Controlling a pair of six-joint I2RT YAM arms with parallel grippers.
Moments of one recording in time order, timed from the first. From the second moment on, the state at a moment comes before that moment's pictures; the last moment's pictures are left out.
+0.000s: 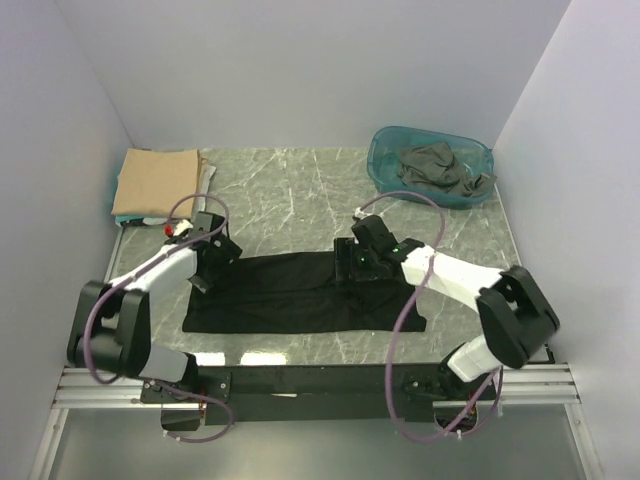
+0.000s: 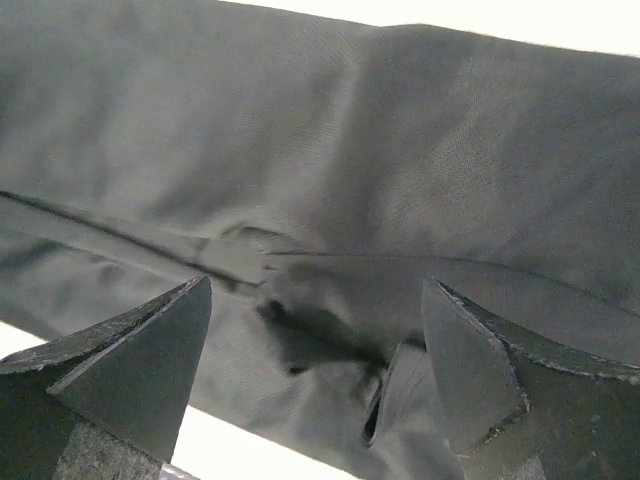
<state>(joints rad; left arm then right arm) -0.21 1.39 0.76 -0.48 -0.25 -1.07 0.66 1.47 0.86 -0.32 0.01 0.55</state>
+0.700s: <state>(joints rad) -0.14 1.49 0.79 -0.44 -0.28 -1.04 0.65 0.94 0.49 -0.56 -0.02 0.64</state>
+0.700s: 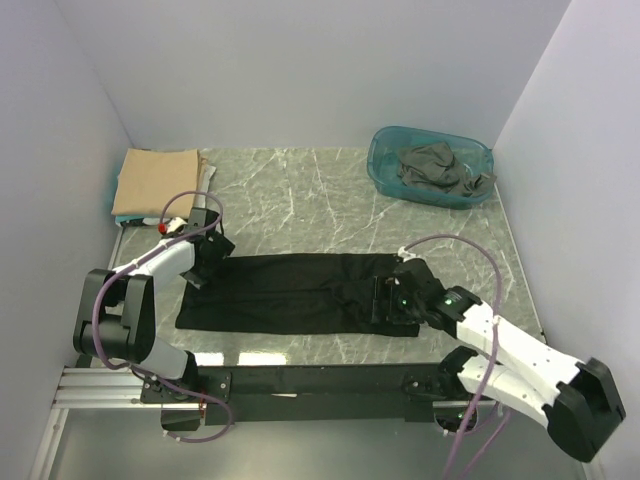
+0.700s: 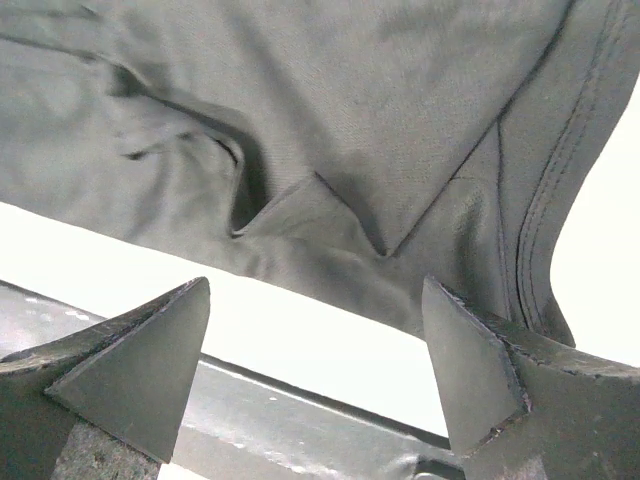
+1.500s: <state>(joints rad) -0.14 1.48 0.79 -0.43 -0.27 -1.01 0.81 1.36 0.67 -0.27 -0.12 0.63</state>
